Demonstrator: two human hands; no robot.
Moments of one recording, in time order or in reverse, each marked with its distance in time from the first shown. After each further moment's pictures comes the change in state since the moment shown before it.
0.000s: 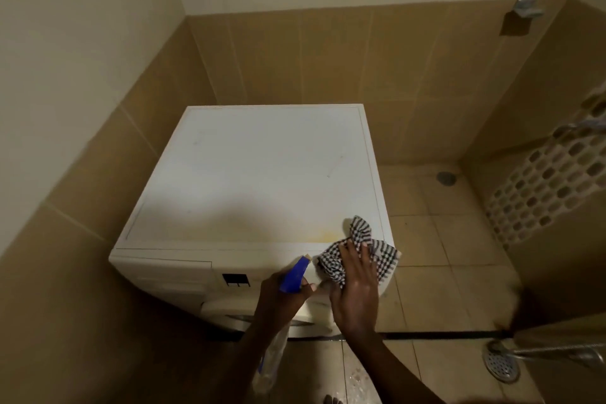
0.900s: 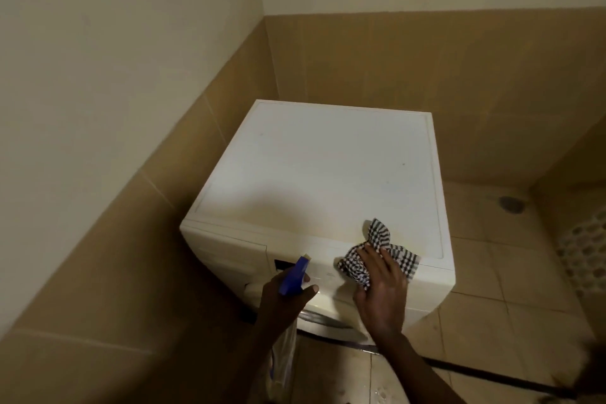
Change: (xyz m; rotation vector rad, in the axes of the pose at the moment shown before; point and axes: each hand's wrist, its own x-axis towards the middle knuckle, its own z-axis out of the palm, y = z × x) left_hand -0.022 -0.040 -0.065 -0.128 0.112 -0.107; right_hand 0.007 -0.027 0.020 -0.074 -0.147 -0.168
